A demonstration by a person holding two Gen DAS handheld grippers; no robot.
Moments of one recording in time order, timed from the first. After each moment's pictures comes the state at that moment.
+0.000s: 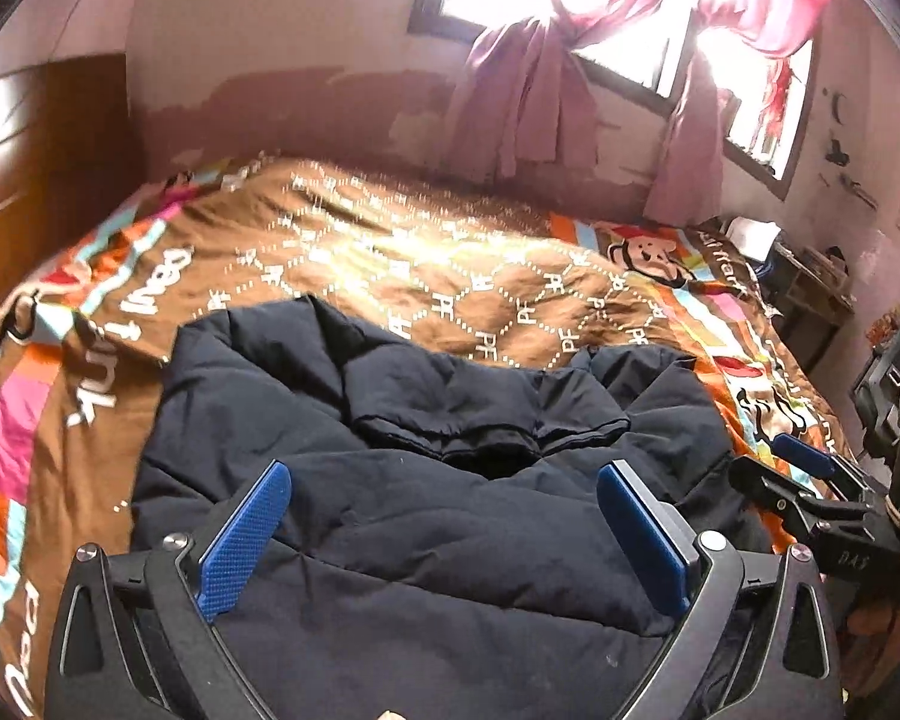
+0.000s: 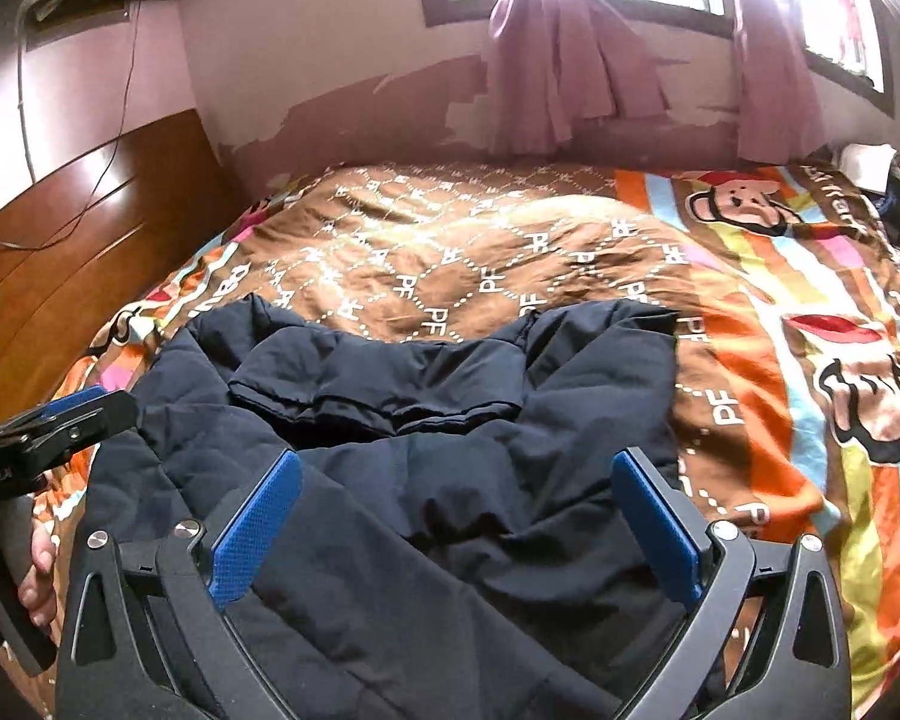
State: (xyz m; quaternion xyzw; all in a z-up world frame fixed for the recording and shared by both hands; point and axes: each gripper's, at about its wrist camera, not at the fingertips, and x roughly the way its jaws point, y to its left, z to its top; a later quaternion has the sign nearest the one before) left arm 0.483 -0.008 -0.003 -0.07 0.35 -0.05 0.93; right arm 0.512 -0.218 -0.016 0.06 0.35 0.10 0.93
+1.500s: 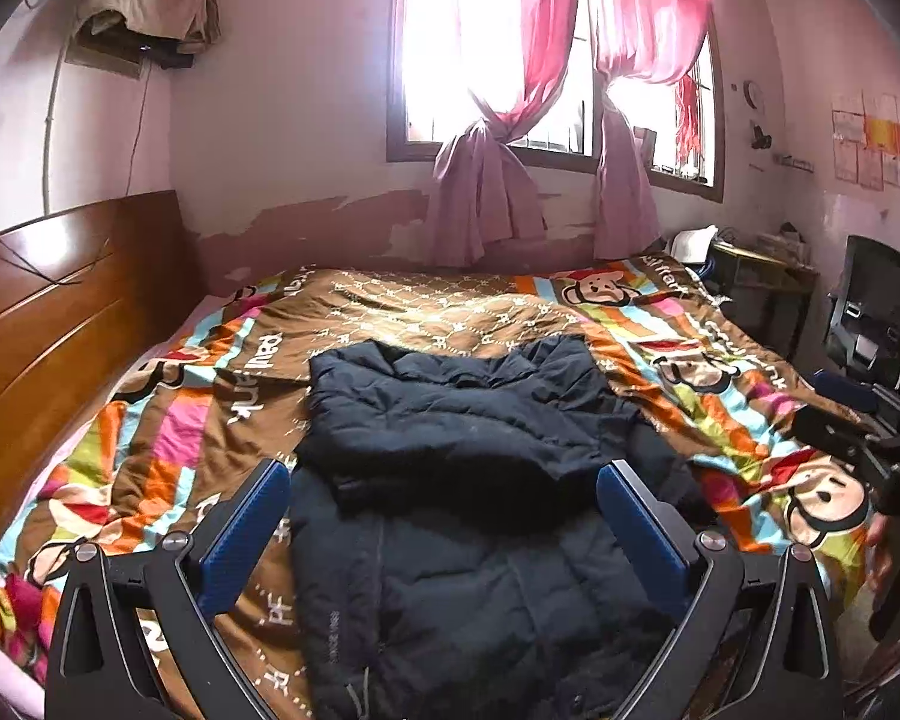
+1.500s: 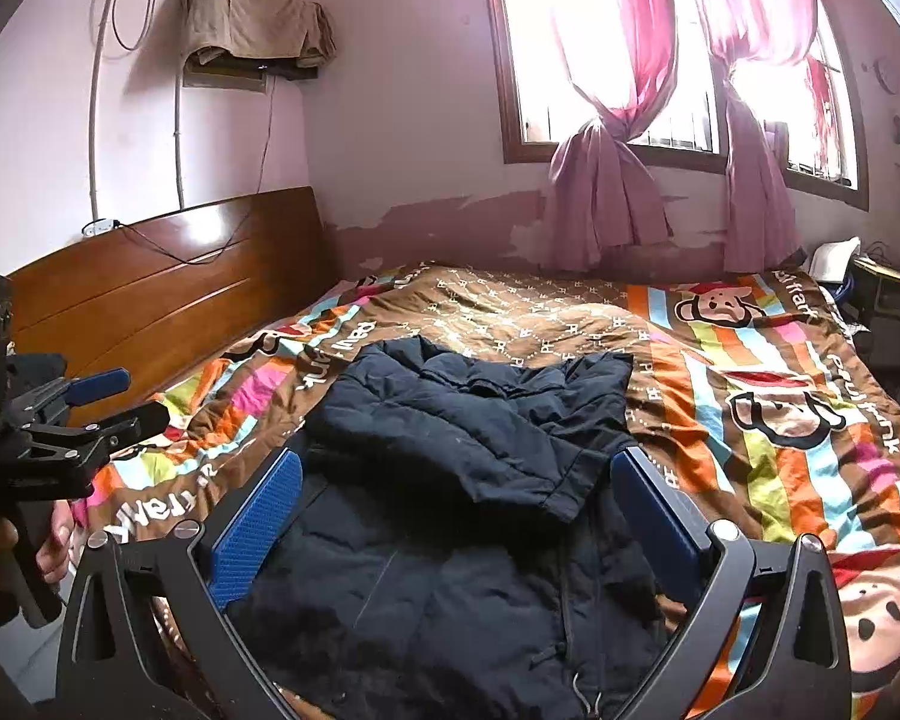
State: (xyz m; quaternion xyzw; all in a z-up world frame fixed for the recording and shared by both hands) left arm 0.124 -0.011 0.108 0.02 0.25 -0.04 0.97; right arm 0.149 -0.234 0.108 0.03 0.23 0.15 0.96
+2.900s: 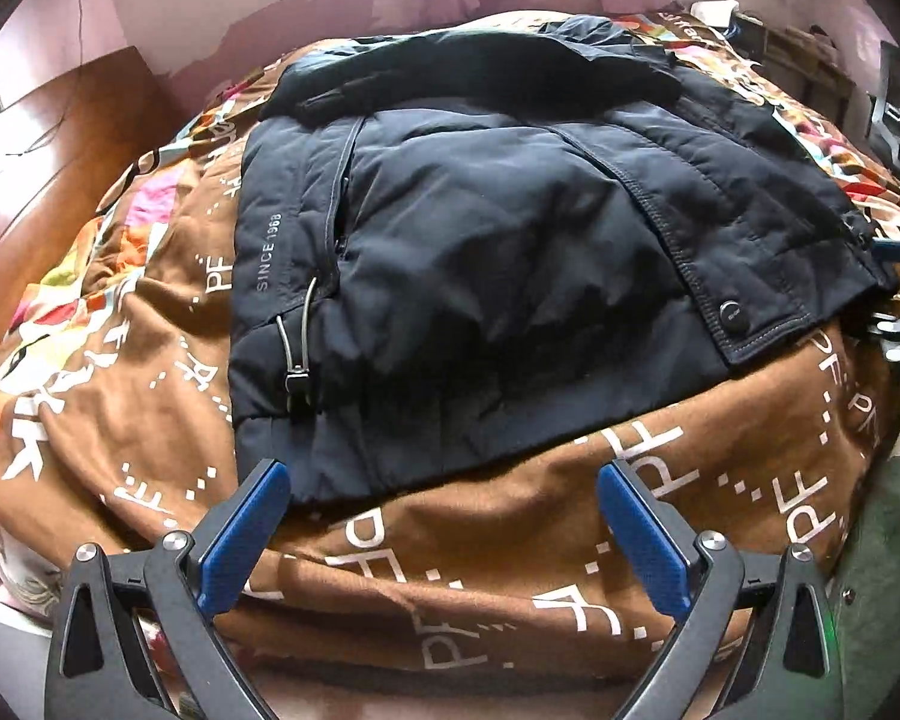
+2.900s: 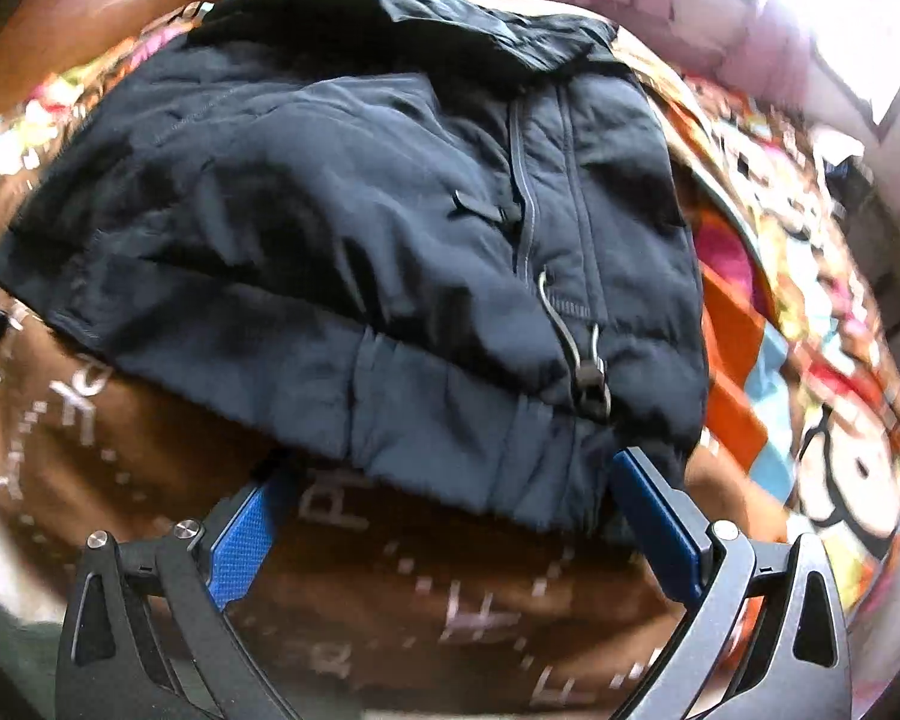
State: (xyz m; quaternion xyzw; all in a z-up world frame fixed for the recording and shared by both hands) left arm 0.080 -0.017 -0.127 0.10 0.47 0.00 0.88; right arm 0.143 -0.235 -0.139 -0.16 0.49 0.06 0.85
